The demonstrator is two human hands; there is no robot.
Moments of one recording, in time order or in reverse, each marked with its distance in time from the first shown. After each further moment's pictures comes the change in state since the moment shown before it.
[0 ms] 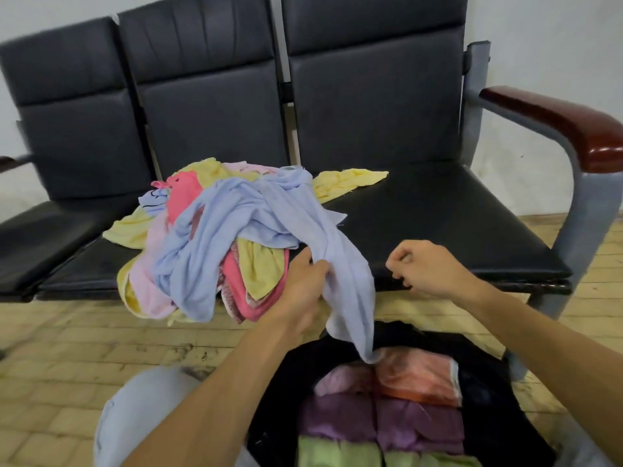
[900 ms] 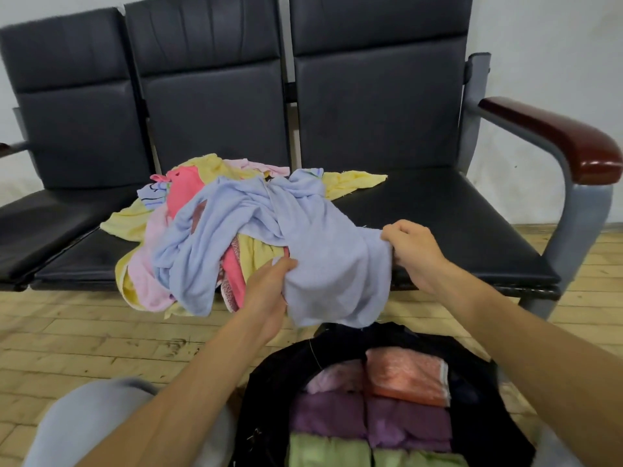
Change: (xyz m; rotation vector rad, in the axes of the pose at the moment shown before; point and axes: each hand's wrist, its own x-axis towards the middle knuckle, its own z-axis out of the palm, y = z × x) left_hand -0.007 -0.015 -0.053 -0.316 0.098 -0.144; right_hand 0.027 -0.019 0.015 0.564 0.179 0.159
